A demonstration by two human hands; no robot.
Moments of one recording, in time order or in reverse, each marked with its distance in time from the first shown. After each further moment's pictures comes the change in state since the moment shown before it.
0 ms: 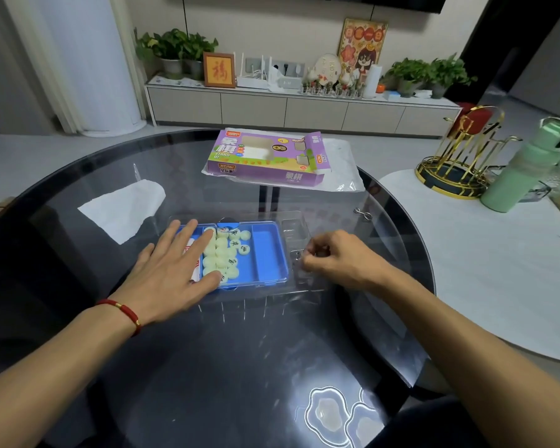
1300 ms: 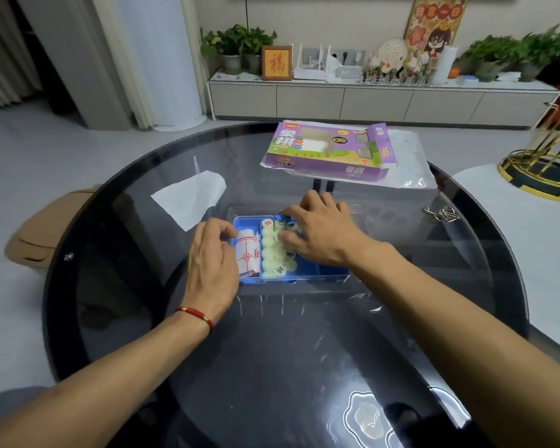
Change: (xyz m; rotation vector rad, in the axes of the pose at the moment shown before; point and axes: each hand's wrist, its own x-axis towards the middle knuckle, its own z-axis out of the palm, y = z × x) left_hand -0.014 0.014 0.011 -0.641 0.677 -0.274; right_hand 0.087 -0.066 0.058 -0.577 0.023 -0.259
